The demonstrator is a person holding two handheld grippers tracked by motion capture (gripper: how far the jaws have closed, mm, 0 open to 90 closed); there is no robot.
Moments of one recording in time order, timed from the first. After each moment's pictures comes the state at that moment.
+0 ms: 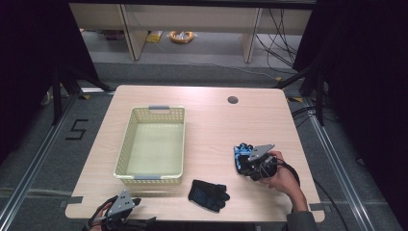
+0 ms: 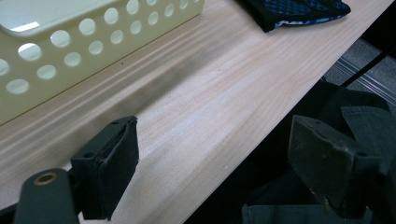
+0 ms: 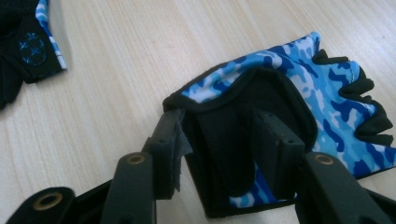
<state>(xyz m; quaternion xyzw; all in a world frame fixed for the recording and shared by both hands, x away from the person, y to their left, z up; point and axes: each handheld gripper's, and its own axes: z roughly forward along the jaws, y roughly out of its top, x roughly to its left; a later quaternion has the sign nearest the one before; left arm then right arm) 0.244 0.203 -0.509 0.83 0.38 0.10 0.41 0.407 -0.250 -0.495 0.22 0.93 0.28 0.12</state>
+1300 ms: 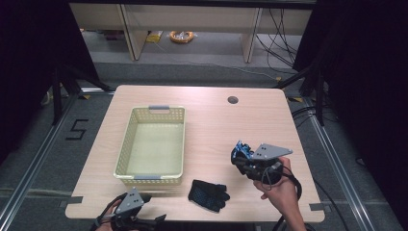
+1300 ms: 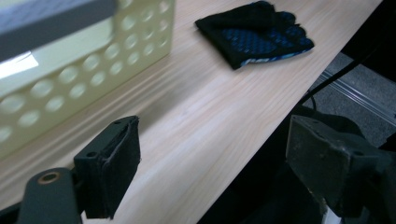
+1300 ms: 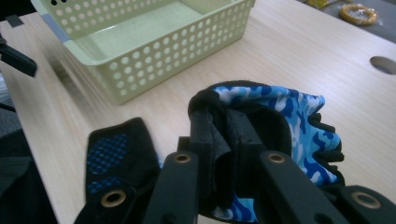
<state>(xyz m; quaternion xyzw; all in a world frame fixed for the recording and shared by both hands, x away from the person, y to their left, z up) 0.251 0.169 -0.493 0.83 0.34 0.10 0.43 0.330 -0.211 -0.401 0.31 0.84 0.42 0.16</state>
